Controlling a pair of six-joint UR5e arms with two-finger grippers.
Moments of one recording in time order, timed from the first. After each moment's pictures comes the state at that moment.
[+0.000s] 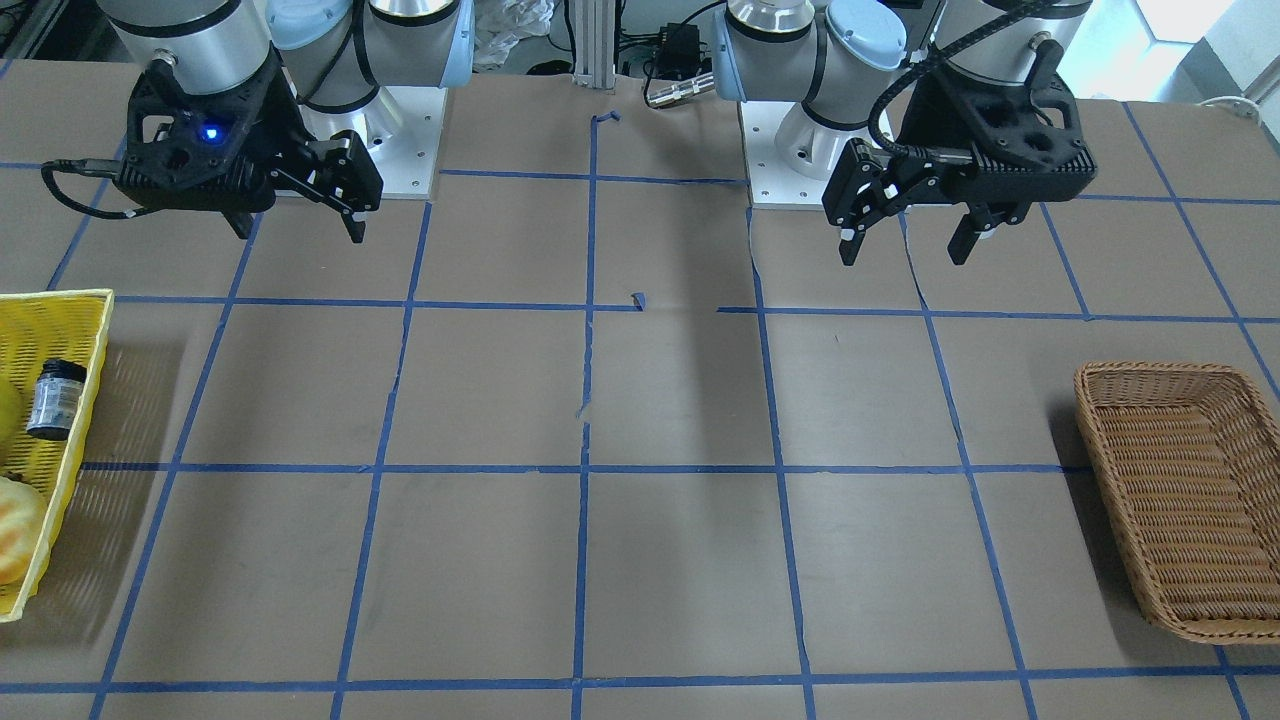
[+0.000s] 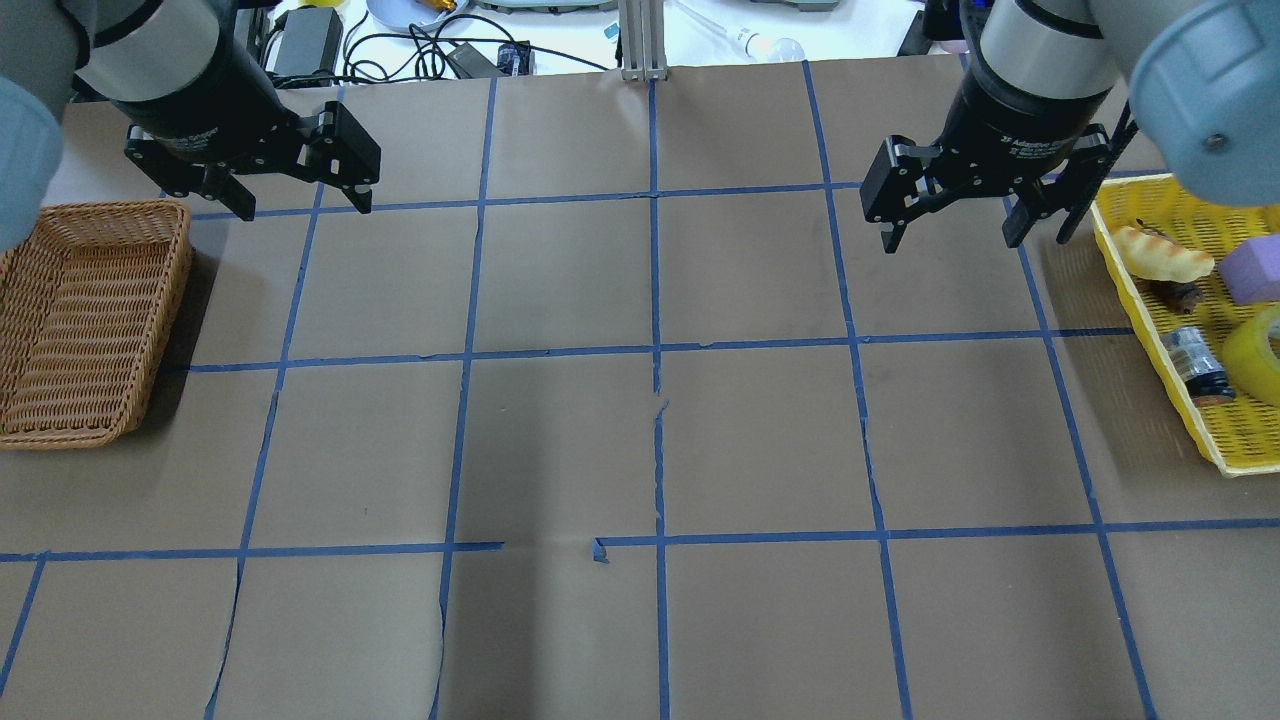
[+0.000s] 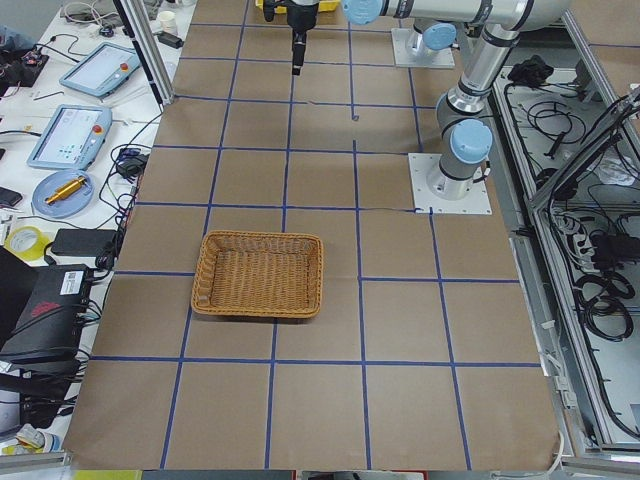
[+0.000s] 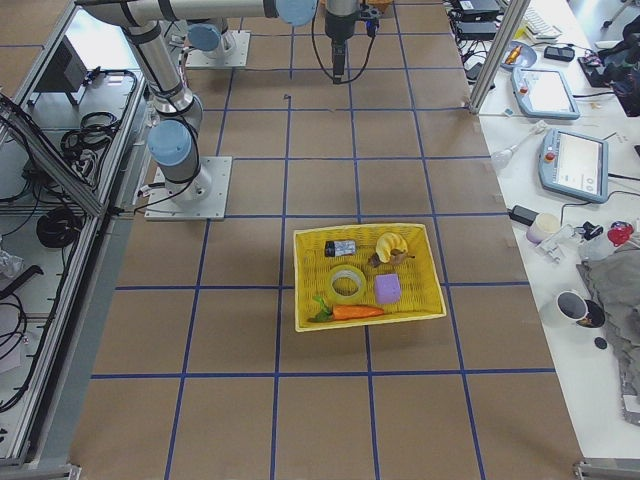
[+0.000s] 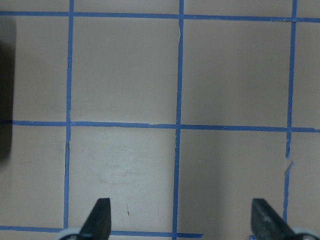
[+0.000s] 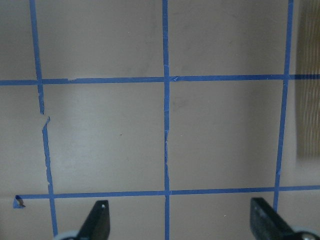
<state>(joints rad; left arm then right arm) -1.55 -1.53 -1.57 -1.48 1.58 -0.01 1.59 -1.60 1.57 -1.53 -1.58 0.03</state>
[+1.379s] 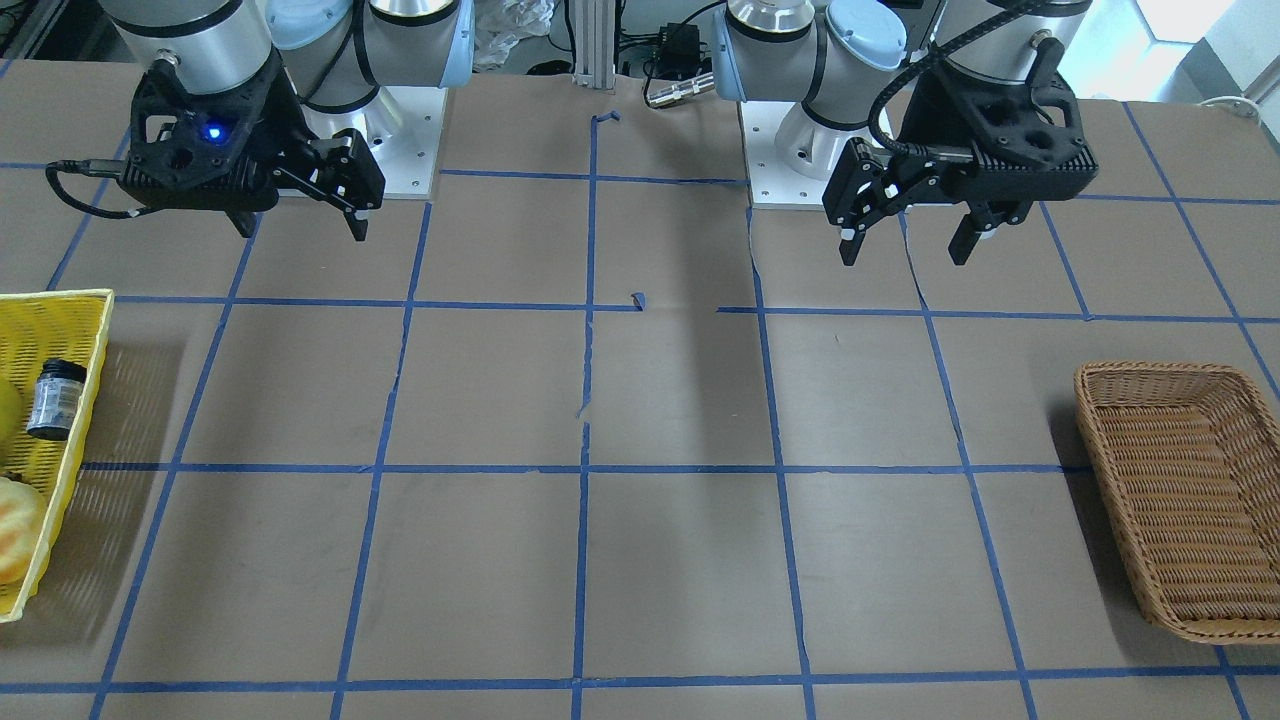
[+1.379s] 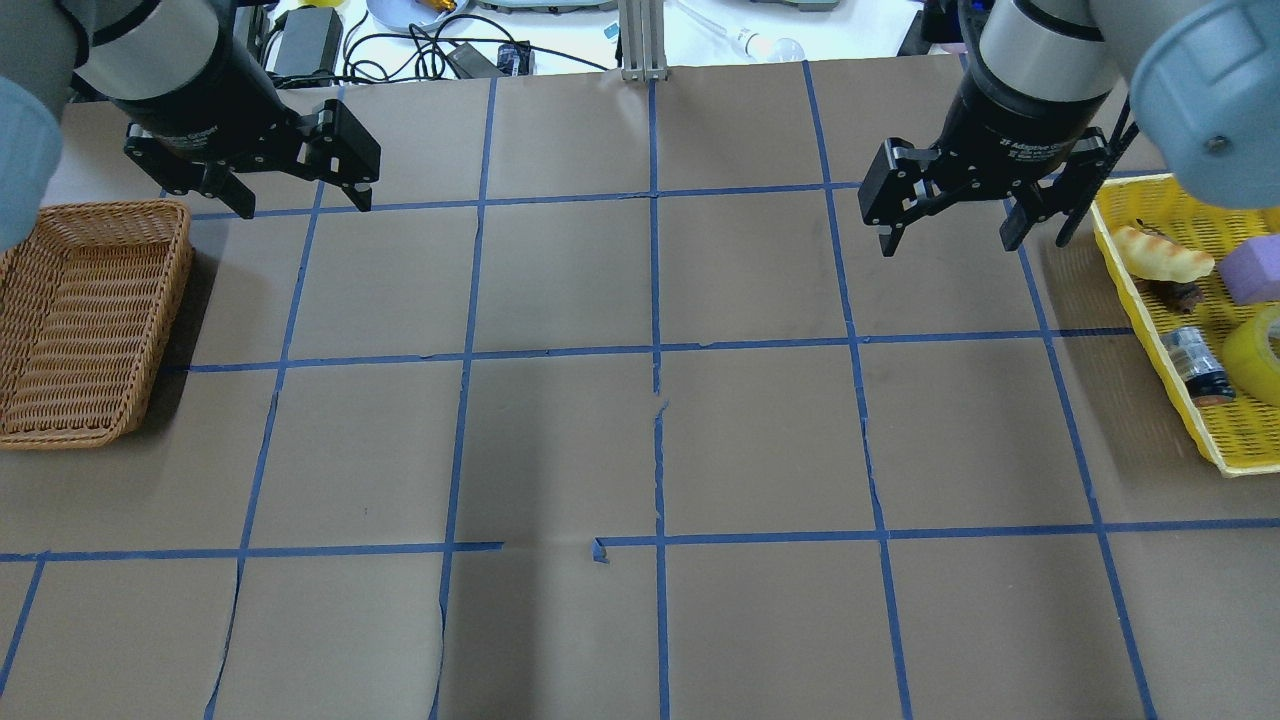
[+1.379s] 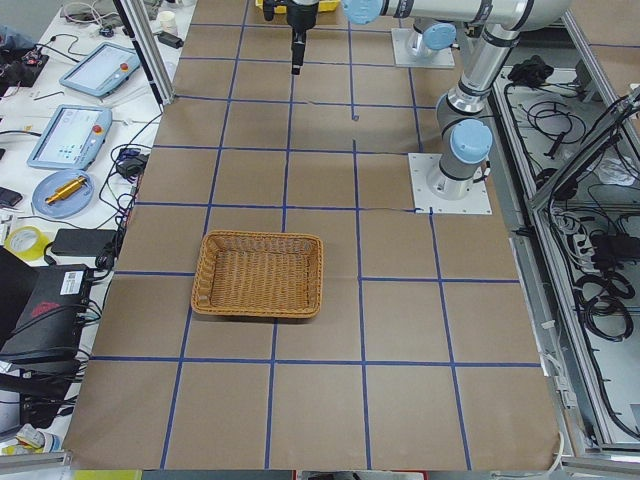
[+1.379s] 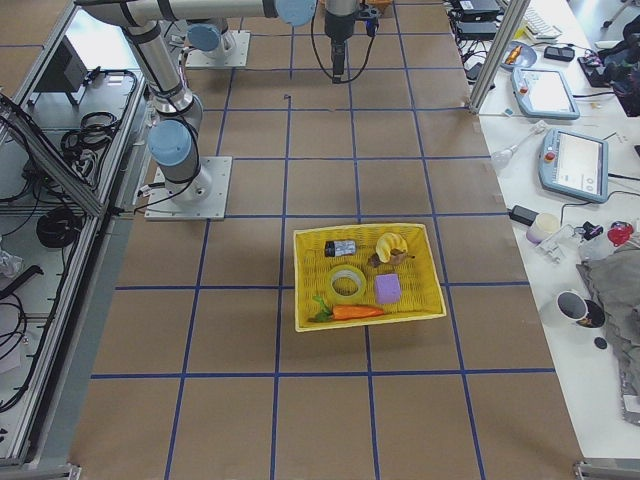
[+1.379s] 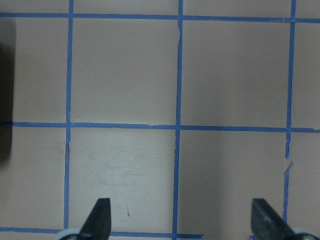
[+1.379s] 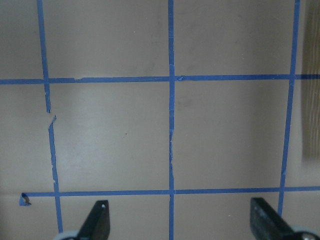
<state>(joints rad) -1.55 -1.53 -1.57 -1.48 1.58 -0.01 1.59 -1.60 1.57 -1.52 -1.58 0.03</state>
